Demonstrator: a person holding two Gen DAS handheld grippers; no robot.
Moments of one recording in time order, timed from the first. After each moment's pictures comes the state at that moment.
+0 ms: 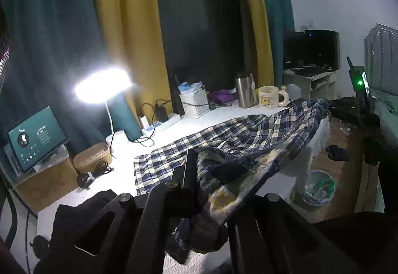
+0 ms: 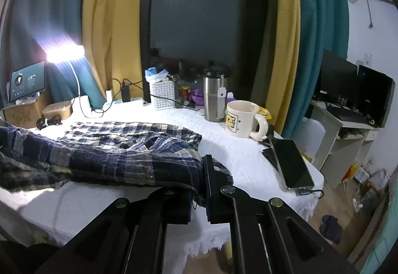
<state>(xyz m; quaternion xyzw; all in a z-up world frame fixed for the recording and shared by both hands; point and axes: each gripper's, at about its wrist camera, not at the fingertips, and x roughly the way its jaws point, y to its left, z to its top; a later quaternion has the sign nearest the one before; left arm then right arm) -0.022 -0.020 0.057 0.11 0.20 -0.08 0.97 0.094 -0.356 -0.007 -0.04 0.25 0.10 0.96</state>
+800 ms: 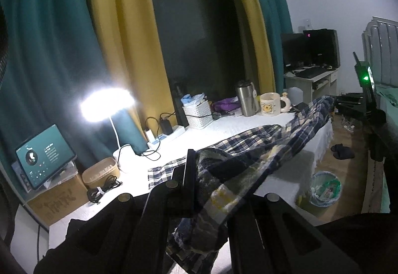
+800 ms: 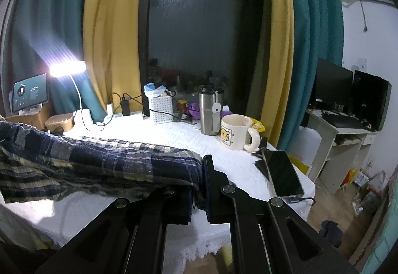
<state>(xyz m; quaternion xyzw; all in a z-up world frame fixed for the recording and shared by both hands) -0.017 -0.022 0.072 0.13 0.18 -0.07 0.97 0.087 -0.362 0.017 -0.03 0.22 0.10 0.97</state>
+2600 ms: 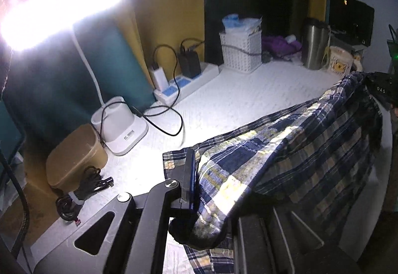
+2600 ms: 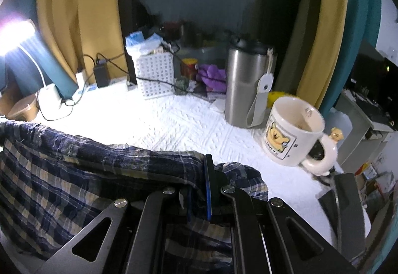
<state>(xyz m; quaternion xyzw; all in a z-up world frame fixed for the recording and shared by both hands) 0.250 0.086 -0.025 0.10 0.37 -0.05 0.92 0.333 -0.270 -0.068 -0.06 0.37 0.10 0.92</state>
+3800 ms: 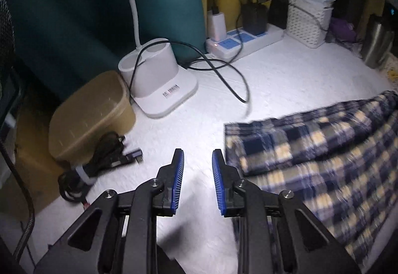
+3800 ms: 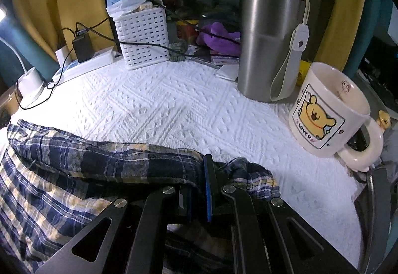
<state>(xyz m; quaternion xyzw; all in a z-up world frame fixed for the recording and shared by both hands) 0.298 0.162 -0.073 0.04 0.47 0.04 0.88 0.387 -0.256 -0.116 -0.06 0.43 0.09 0.90</state>
